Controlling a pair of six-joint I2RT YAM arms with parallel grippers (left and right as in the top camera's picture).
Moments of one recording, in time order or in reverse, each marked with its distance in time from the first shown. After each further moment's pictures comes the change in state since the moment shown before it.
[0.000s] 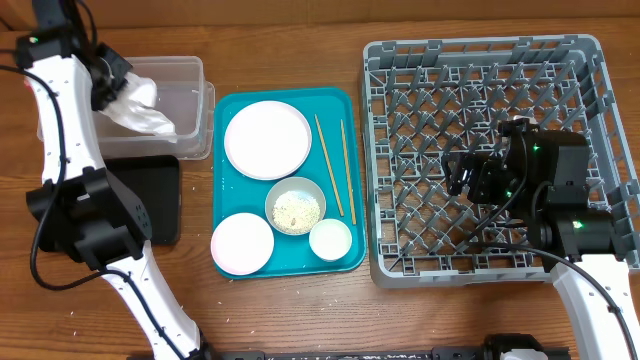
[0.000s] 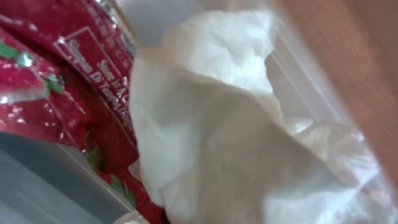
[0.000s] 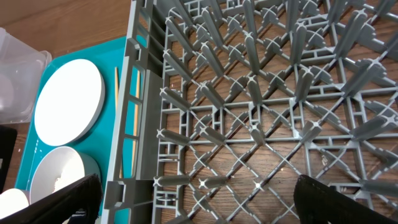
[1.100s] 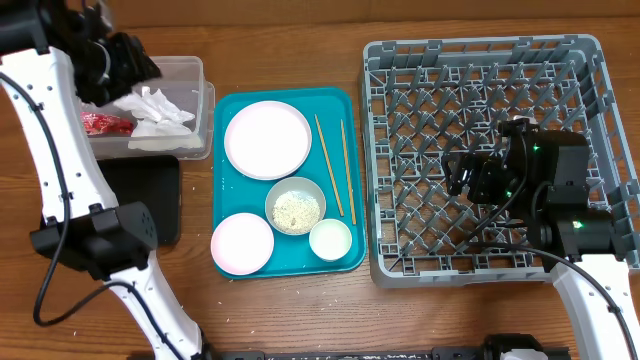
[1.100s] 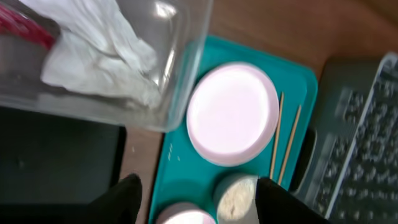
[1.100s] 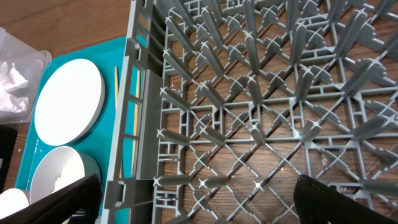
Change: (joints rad) left arm -0.056 -0.110 0.341 -0.571 0.334 0.469; right arm 0.000 0.000 0.000 -0.001 0.000 0.000
